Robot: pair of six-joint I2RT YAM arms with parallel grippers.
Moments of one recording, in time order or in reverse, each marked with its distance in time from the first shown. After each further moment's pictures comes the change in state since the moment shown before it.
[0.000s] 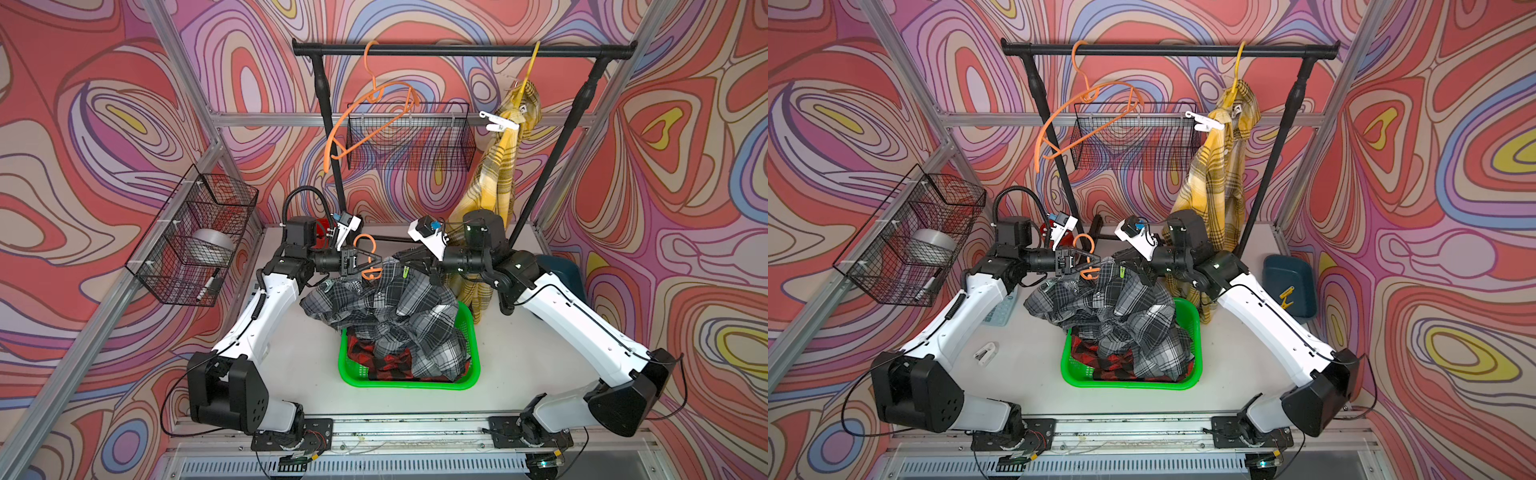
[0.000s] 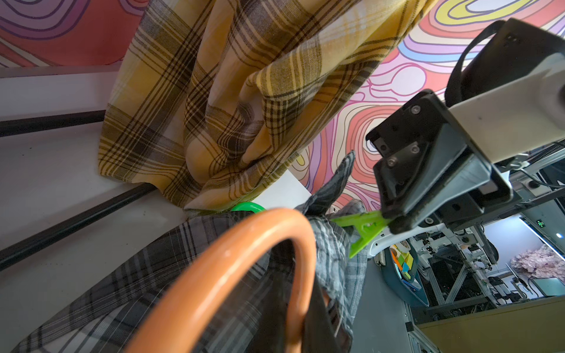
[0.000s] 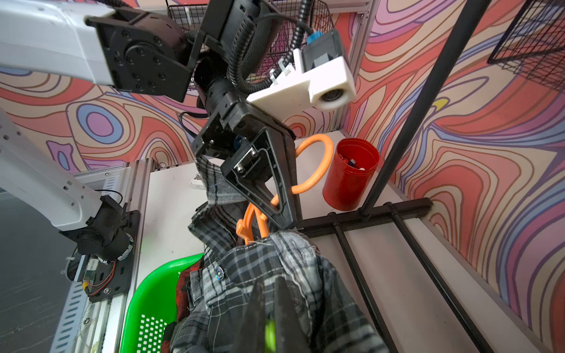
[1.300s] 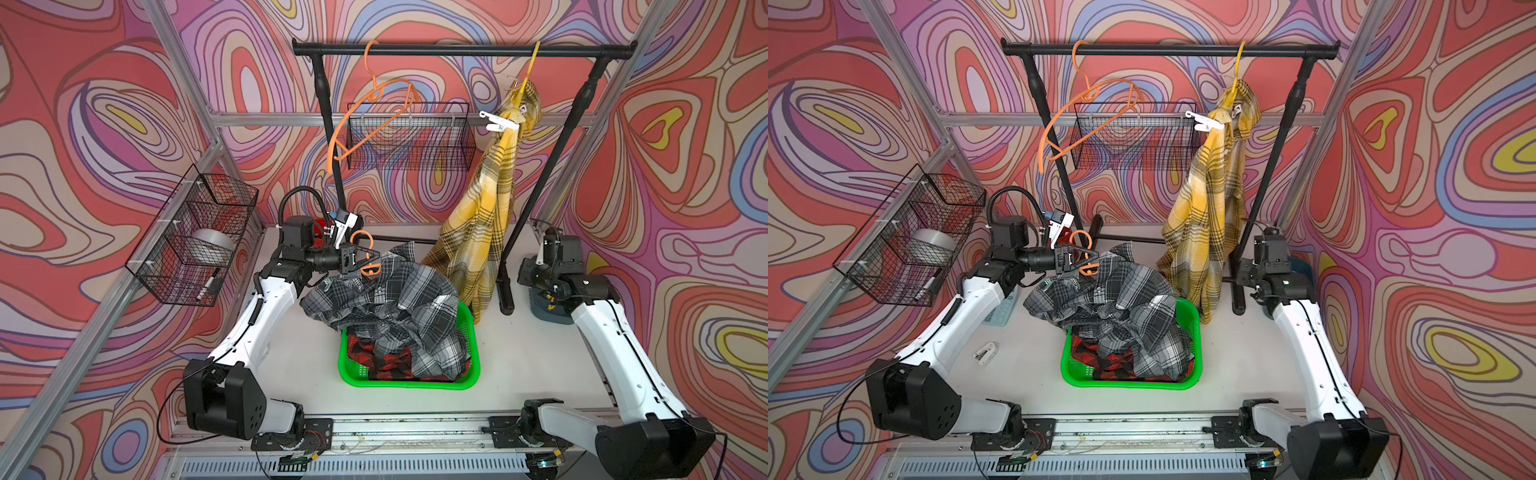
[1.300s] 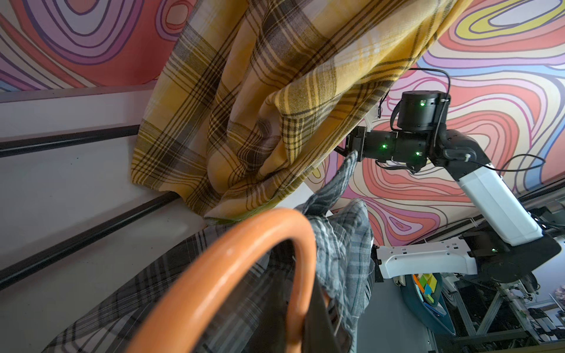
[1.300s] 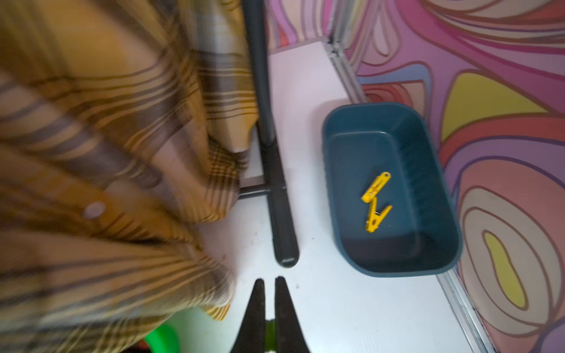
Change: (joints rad) left arm 0.000 -0.044 -0.023 0.070 -0.099 -0.055; right arm -0.645 -0.234 -0.328 -0.264 0.777 0.529
